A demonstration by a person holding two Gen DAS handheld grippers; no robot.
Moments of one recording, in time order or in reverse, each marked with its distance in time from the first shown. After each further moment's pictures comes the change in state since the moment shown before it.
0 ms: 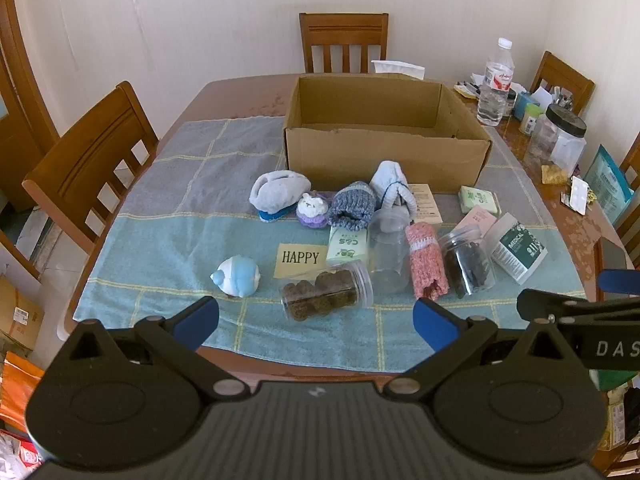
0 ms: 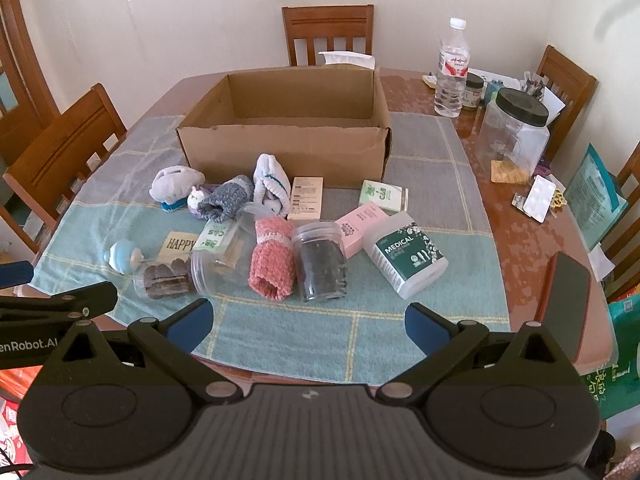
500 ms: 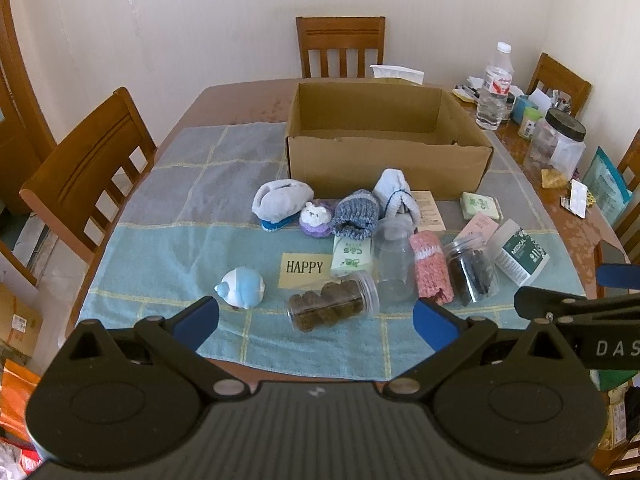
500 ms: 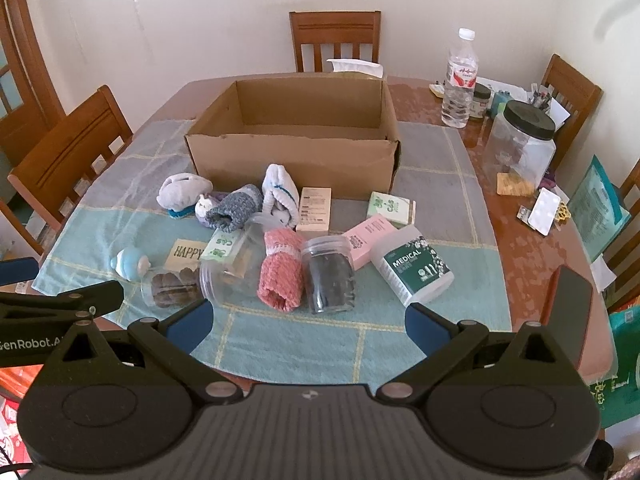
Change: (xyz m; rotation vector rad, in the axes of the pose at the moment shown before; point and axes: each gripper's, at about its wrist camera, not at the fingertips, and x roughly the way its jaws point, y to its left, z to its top) left arm 0.002 0.011 0.010 0.015 -0.011 -0.020; right arm 0.000 0.011 0.009 -0.015 -0.017 -0.001
